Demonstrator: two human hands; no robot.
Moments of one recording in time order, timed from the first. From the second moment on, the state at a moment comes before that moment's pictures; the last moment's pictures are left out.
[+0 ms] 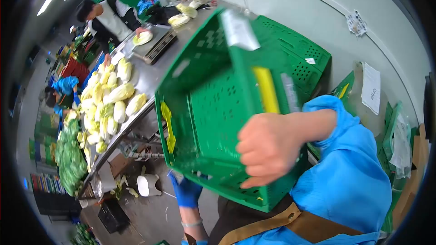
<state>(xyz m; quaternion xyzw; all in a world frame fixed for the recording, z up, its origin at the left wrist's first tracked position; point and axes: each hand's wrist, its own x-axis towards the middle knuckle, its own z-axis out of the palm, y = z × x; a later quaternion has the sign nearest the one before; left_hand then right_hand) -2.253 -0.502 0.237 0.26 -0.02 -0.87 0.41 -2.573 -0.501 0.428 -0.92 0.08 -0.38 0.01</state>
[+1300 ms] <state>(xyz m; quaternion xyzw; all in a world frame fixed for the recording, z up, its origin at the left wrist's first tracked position) -2.642 -0.941 0.135 0.28 -0.55 -0.78 0.03 -2.703 -0.688 0.529 -0.70 0.28 -0.49 -0.43</state>
